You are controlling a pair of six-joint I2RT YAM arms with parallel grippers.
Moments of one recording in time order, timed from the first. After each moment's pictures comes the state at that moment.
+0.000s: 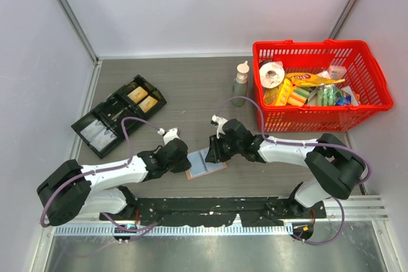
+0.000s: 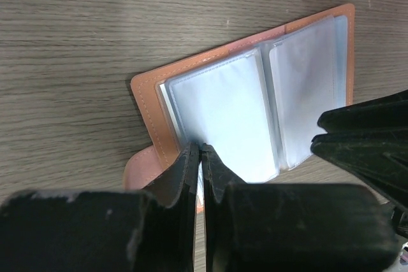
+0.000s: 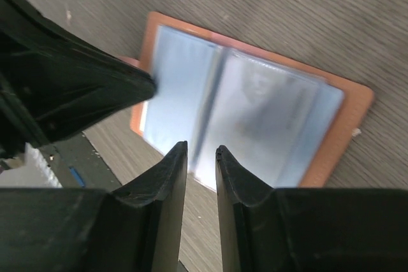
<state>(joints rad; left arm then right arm) -0.92 1.20 0.46 -0.17 -0.22 -1.01 0.83 1.51 0.66 0.08 -0.30 0.53</state>
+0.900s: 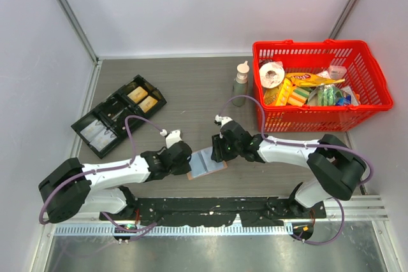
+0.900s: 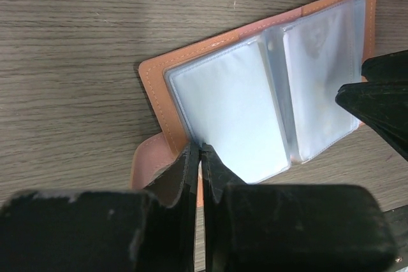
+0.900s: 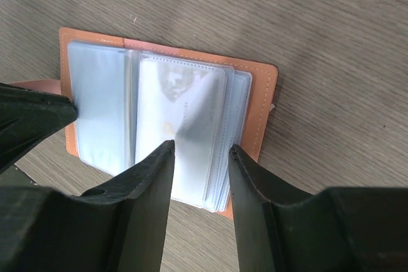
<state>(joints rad) -0.99 1.22 0.50 -0.25 -0.28 -1.03 0.86 1.49 0.69 -0.05 -0.06 0.52</state>
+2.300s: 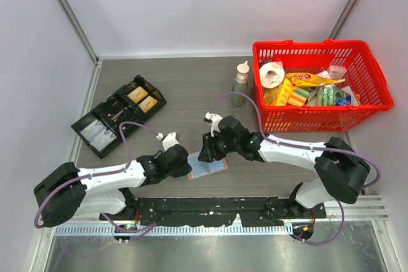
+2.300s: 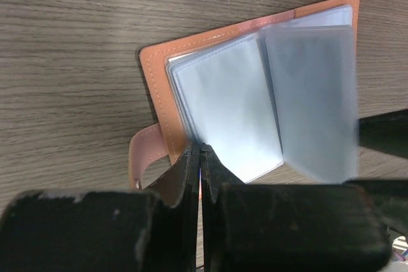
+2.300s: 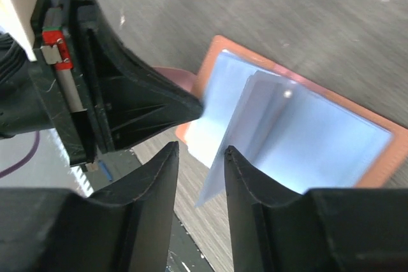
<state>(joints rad) -0.99 1.17 0.43 -0.16 -0.27 -1.10 0.90 1.44 0.75 0.00 -0.28 0.50</state>
